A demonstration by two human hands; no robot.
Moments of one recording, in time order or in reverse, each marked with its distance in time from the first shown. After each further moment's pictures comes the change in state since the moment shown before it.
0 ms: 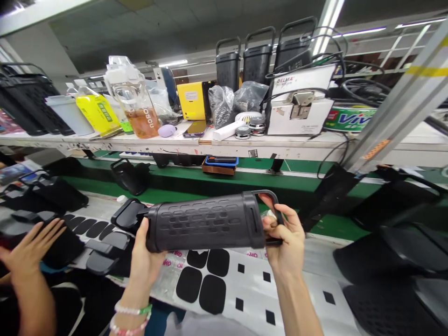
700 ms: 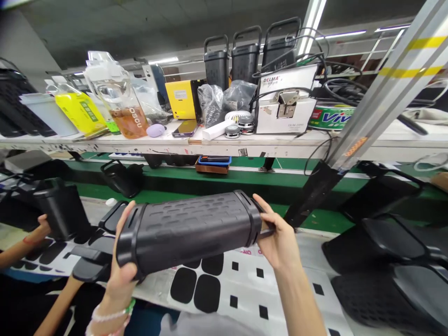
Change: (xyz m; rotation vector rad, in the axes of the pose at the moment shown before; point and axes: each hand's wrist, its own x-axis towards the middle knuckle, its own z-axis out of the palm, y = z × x) left_hand -0.015 0.014 -0.003 0.426 -0.292 0.565; right_hand 0.013 -0.006 -0.014 -0.061 -0.108 0.381
